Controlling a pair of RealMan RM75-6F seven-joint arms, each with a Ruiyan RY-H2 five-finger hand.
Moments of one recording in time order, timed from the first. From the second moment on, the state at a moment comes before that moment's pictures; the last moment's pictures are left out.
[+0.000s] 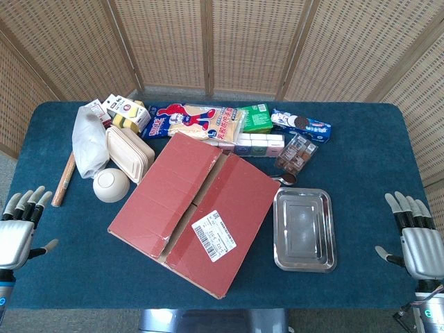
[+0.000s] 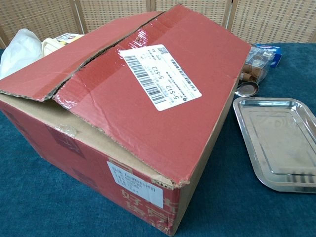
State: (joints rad) left arm -0.11 -1.21 -0.03 -1.48 1.52 1.48 0.11; right arm 0.07 -1.11 0.08 -1.62 -1.49 1.49 -0.05
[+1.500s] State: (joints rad) left arm -0.32 -1.08 0.03 -1.91 1.93 1.36 0.06; right arm 0.07 -1.10 0.07 -1.65 -1.49 1.48 -0.06
